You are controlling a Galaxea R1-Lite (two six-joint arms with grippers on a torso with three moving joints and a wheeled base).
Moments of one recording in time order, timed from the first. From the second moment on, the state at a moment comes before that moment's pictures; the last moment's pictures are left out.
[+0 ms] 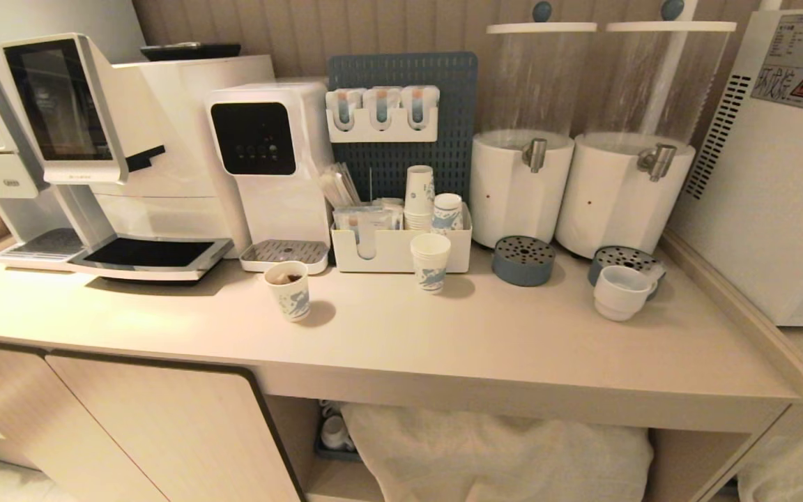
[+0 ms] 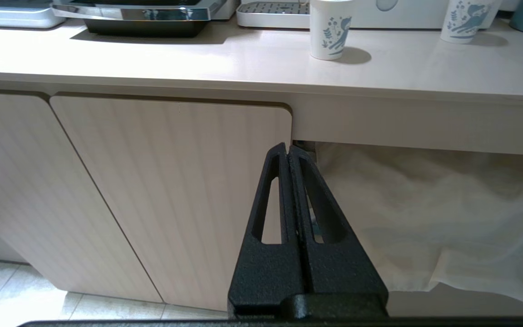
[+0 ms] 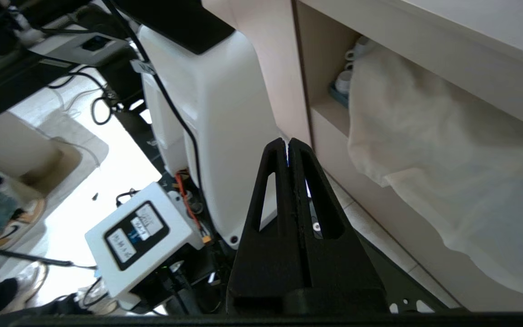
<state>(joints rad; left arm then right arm) 0.00 0.00 0.00 0.00 0.00 -0.01 0.02 0.24 -0.79 1.01 0.84 -0.16</state>
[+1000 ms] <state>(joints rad) 0.00 0.00 0.00 0.00 0.00 -0.01 0.00 0.00 -0.03 -0.16 -0.12 0.02</state>
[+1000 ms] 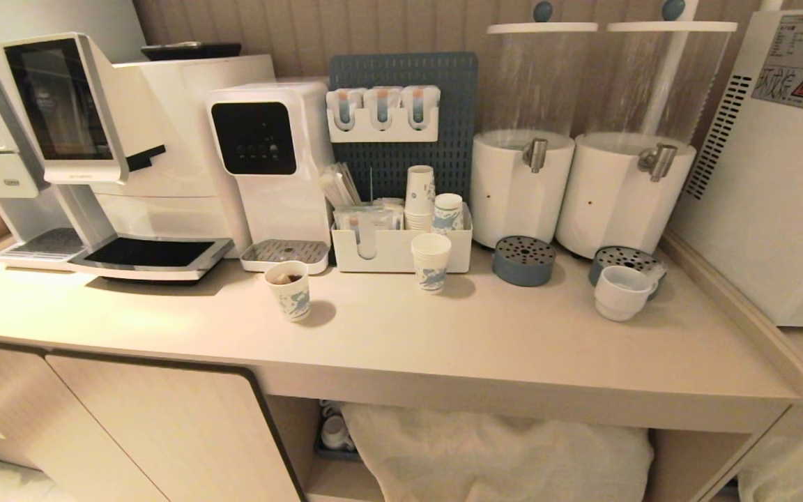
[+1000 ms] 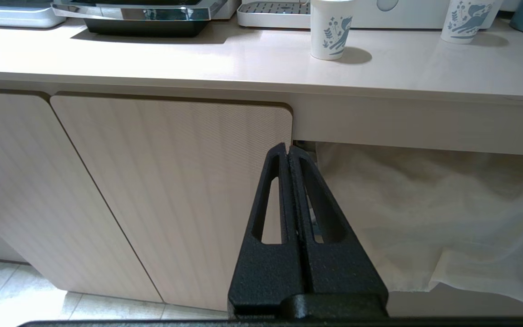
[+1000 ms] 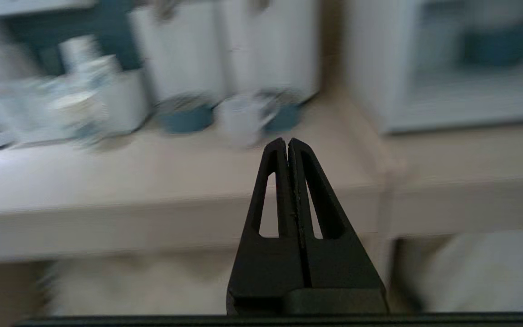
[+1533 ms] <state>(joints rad) 0.00 0.00 0.00 0.00 0.00 -0.01 0.00 0.00 0.00 -0.06 0.02 -0.13</state>
